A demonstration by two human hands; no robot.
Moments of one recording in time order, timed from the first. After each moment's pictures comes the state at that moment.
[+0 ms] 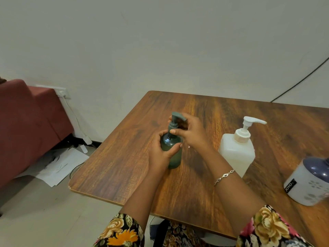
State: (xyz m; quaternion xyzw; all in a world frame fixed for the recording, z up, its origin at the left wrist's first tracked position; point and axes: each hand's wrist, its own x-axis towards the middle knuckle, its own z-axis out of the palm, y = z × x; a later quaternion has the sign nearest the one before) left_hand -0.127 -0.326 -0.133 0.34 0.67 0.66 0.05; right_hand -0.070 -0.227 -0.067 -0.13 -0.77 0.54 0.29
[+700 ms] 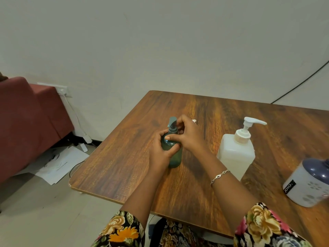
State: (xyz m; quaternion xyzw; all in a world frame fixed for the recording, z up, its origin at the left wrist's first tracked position) left_hand -0.129 -0.325 -0.137 0.33 0.67 0.66 0.05; right_hand -0.075 -0.231 -0.079 -0.18 -0.84 0.43 0.29
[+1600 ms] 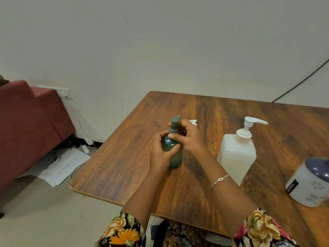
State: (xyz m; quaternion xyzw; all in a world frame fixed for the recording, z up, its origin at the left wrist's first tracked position) left_hand -0.127 -0.325 -0.135 0.33 0.68 0.66 0.05; right_hand -0.073 -0.230 -0.091 -0.13 -0.76 0.55 0.31
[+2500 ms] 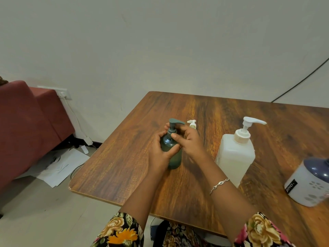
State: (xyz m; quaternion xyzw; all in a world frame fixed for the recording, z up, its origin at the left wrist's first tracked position) left_hand -0.132 -0.324 -0.138 0.33 0.68 0.66 0.05; right_hand -0.071 -0.236 -0.100 -0.10 -0.69 0.65 0.29
